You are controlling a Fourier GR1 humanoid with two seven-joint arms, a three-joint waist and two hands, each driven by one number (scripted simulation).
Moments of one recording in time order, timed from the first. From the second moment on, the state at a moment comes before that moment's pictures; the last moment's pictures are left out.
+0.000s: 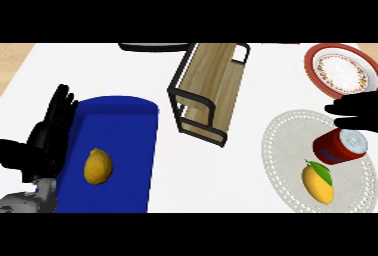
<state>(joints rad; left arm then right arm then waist) -0.09 0.39 -0.15 -1.65 0.24 0.37 0.09 -0.43 -0.94 -0.06 -1.91 -0.03 1.04 -0.11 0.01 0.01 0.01</state>
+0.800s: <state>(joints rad) -0.11 0.36 -0.14 -1.63 0.21 0.36 0.09 -0.22 -1.02 0.17 -1.70 0.69 0.49 -0.64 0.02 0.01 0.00</state>
